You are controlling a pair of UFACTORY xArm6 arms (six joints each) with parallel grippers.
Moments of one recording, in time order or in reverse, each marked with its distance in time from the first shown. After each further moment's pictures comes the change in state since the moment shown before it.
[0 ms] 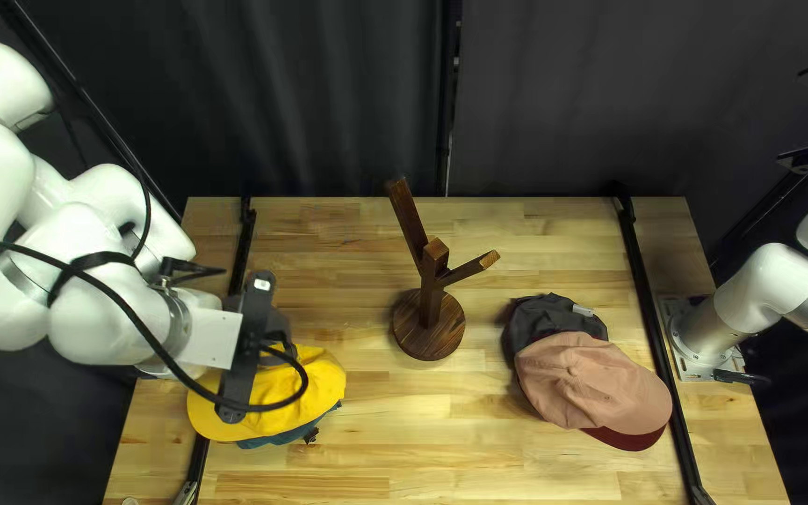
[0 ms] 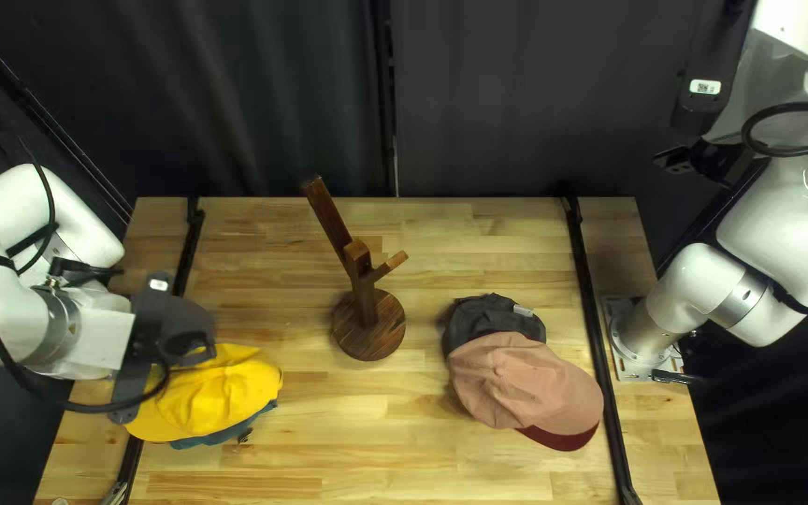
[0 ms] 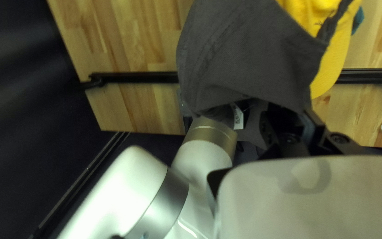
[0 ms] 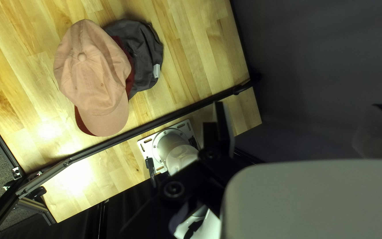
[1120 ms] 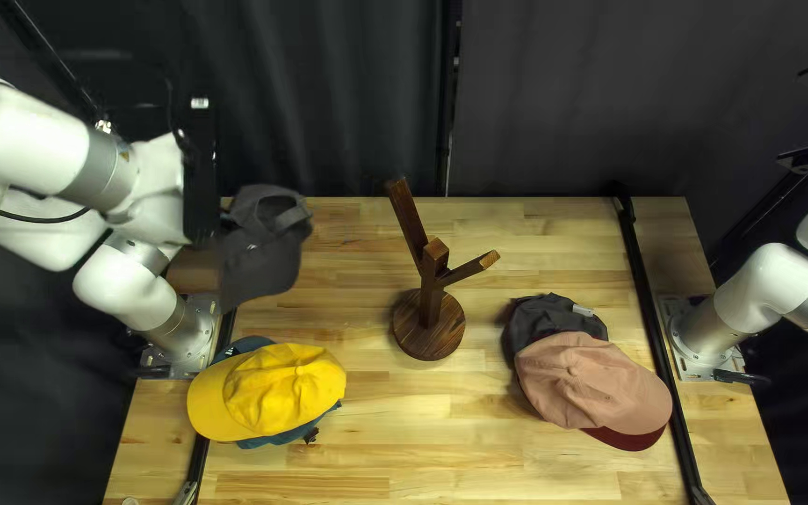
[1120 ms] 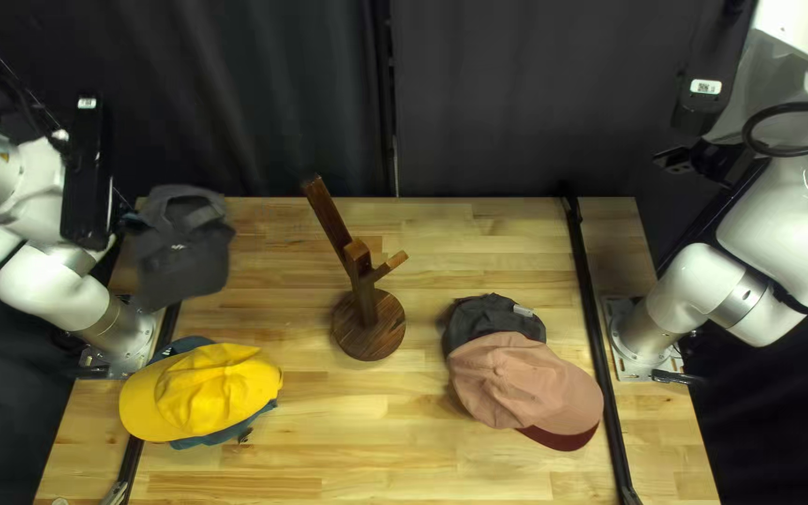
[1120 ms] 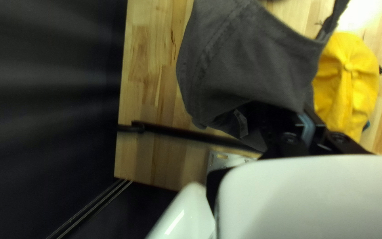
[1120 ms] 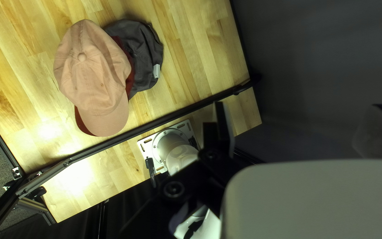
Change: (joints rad) left arm 0.178 -0.363 -0.062 0.223 0.078 0.016; right arm 0.000 0.000 0.000 0.000 0.000 0.000
